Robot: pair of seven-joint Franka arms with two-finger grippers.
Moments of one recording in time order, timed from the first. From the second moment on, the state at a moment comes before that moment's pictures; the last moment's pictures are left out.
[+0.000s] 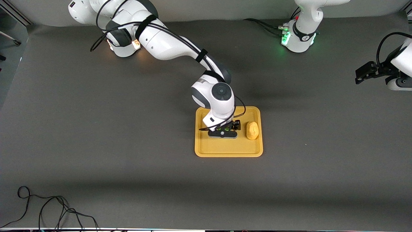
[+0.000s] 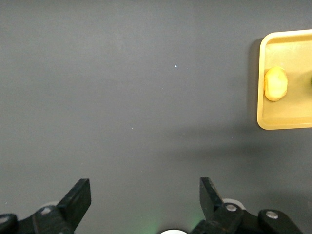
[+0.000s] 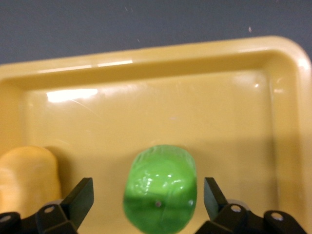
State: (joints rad) left arm 0.02 -0.12 -0.01 -1.77 0.03 1.59 0.07; right arm 0.83 1.07 -0.03 -0.92 -0.04 2.13 0.95
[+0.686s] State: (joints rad) left arm 0.02 -0.11 -0.02 -1.77 0.03 1.58 0.07; right arm 0.70 0.61 -0.06 -0.91 -0.05 1.52 0.78
